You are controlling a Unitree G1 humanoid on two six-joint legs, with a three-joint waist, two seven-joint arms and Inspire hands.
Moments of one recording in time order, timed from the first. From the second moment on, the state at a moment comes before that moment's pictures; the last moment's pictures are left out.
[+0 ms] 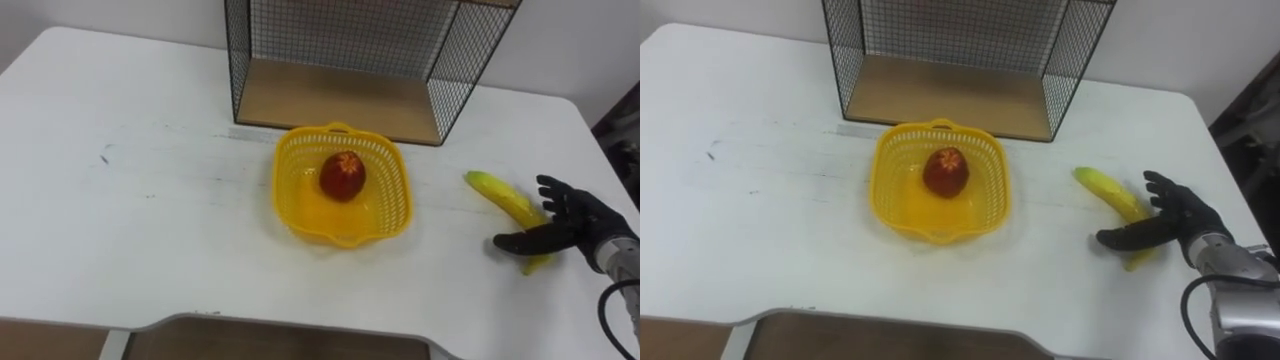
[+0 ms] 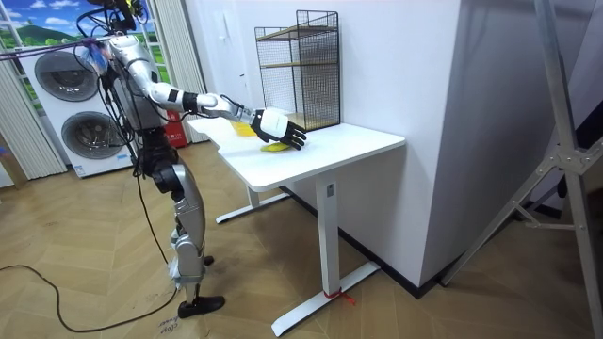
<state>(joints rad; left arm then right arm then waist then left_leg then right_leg) 0.26 0.27 0.20 1.04 0.27 0.18 -0.08 -0.24 -0.54 -0.22 0.74 -0.16 0.13 0.30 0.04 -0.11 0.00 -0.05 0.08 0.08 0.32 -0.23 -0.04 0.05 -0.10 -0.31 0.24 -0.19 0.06</state>
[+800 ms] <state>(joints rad) 0.21 0.28 0.20 1.04 0.28 0.20 -0.08 -0.25 -0.56 -0.22 0.79 -0.42 0.13 0.30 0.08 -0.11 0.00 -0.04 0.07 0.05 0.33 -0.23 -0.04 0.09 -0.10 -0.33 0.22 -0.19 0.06</state>
